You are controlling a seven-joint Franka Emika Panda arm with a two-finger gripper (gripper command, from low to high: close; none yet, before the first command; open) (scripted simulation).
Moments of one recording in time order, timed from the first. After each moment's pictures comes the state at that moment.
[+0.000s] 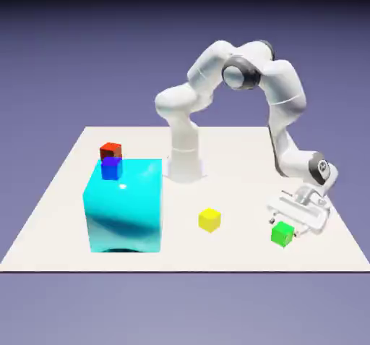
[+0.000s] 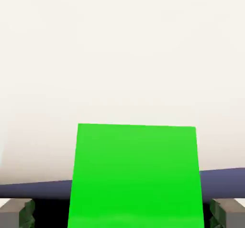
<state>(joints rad) 0.63 0.79 0.38 -2.02 -1.41 1.64 0.43</state>
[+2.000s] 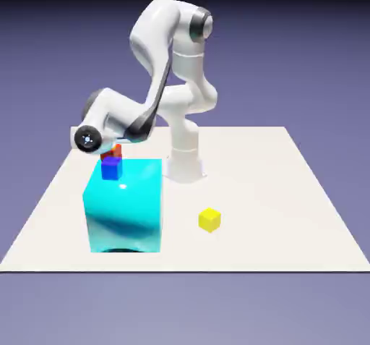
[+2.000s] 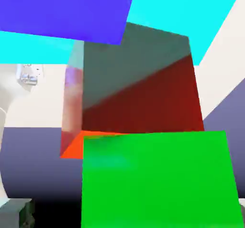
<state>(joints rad) 0.32 0.24 -0.79 -2.03 -0.39 1.17 0.26</state>
